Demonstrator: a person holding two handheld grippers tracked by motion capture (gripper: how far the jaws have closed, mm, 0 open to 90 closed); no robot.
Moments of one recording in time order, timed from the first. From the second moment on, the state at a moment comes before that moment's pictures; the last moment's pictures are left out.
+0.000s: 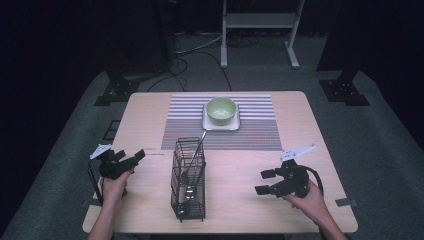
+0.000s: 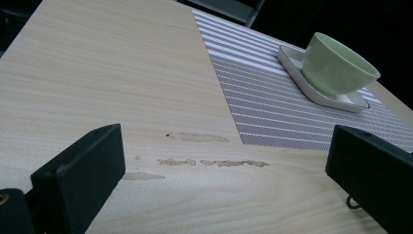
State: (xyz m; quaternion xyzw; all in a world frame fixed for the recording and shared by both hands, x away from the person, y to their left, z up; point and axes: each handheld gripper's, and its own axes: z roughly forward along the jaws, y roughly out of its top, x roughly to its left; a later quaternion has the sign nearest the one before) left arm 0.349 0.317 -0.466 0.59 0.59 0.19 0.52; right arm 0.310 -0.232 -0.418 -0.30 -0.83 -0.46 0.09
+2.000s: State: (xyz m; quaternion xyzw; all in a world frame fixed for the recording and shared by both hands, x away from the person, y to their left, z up) left arm 0.348 0.319 -0.465 0.59 0.58 0.19 0.52; right arm 0.318 -0.158 -0.366 -0.24 -0.85 -0.45 0.14
